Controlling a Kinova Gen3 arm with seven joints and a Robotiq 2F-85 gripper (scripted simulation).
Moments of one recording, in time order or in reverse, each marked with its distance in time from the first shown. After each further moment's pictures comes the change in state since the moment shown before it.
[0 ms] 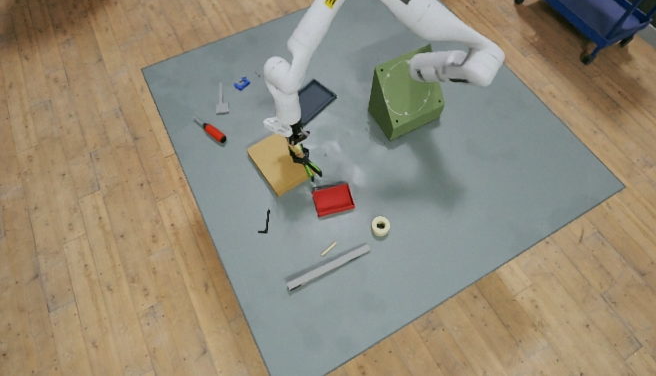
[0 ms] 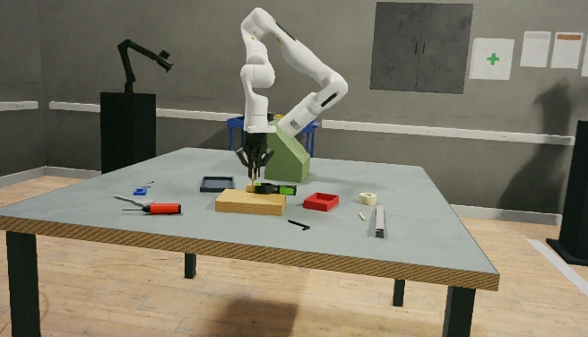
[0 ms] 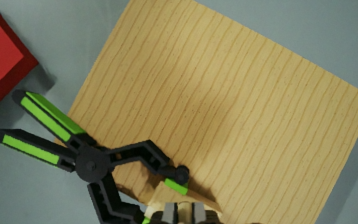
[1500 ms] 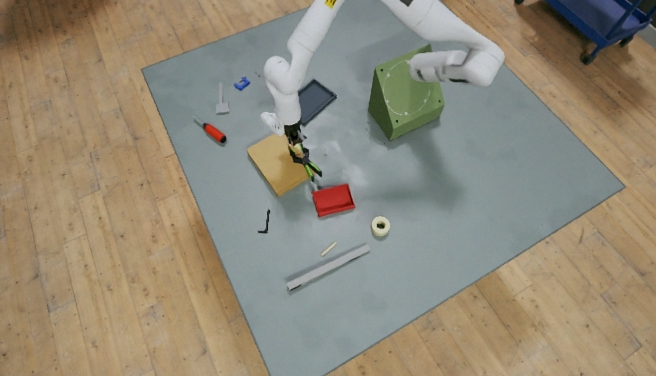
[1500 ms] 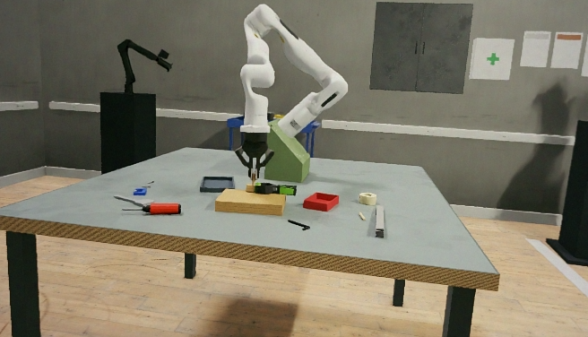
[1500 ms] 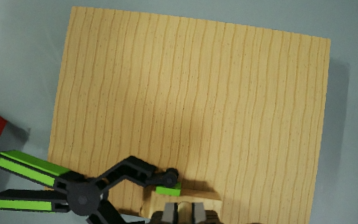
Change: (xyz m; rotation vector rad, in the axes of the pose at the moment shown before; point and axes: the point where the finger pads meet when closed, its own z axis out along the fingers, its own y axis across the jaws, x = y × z) arm 0.000 0.000 0.000 0.000 0.000 0.352
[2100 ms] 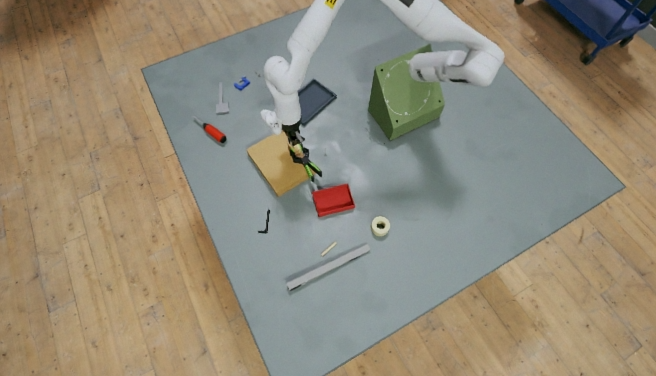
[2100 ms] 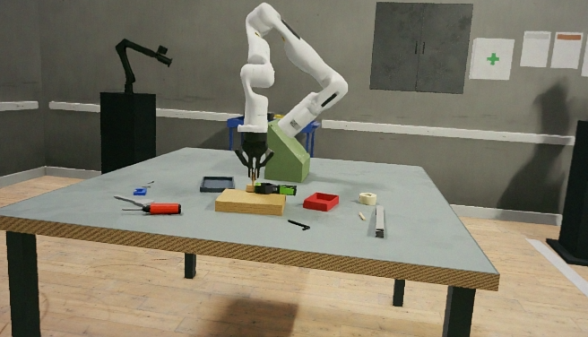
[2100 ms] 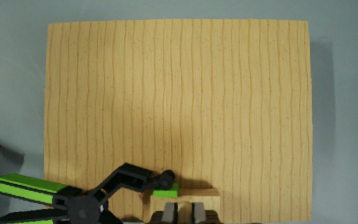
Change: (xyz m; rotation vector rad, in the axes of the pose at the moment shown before) arm 0.000 0.000 0.000 0.000 0.000 0.136
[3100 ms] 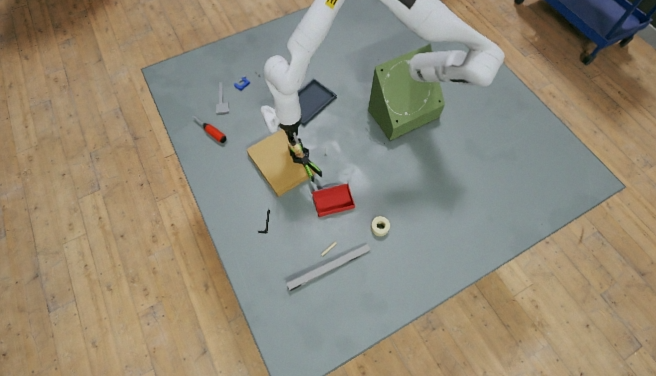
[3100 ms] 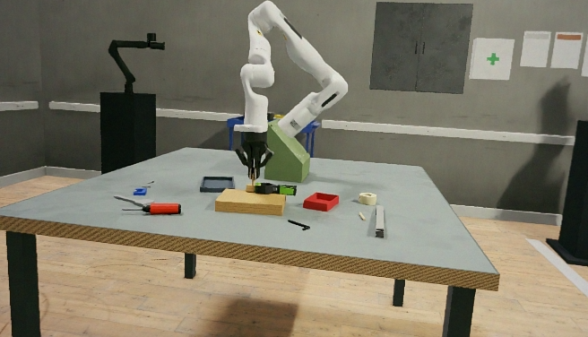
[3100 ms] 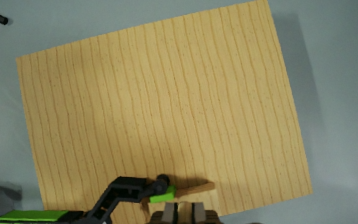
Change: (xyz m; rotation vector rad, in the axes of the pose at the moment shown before) arm 0.000 0.000 0.000 0.000 0.000 0.219
